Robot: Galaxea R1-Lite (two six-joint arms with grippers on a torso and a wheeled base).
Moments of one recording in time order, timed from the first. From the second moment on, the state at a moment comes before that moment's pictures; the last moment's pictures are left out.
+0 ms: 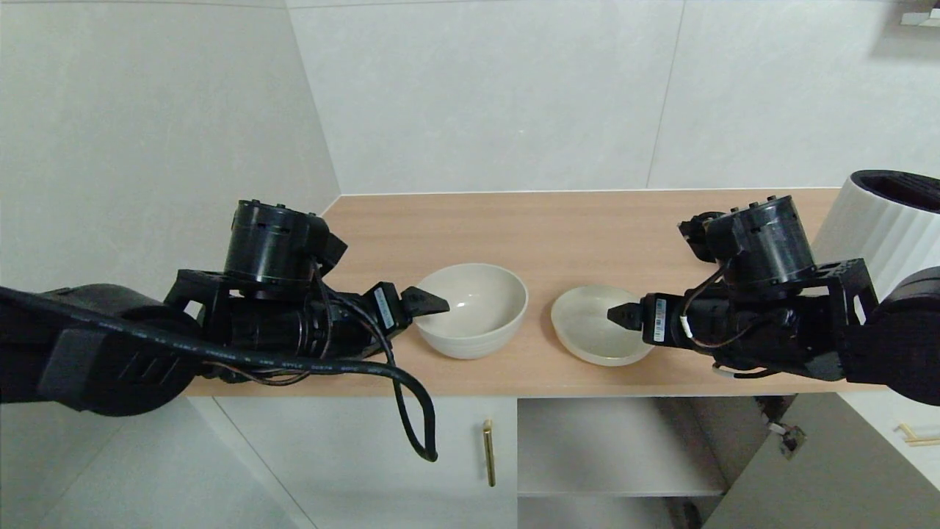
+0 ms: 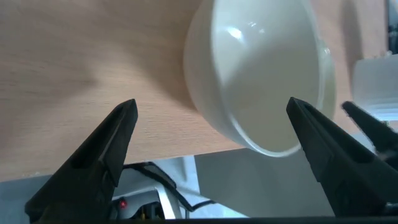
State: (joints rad) left arm -0.43 1.73 -0.98 -0.17 -0.14 -0.75; right arm 0.58 1.71 -1.04 -0.09 -0.31 0.45
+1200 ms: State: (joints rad) left arm -0.43 1.73 -0.98 -0.17 -0.14 -0.75; right arm 0.59 1.72 -1.04 -0.09 -0.37 0.45
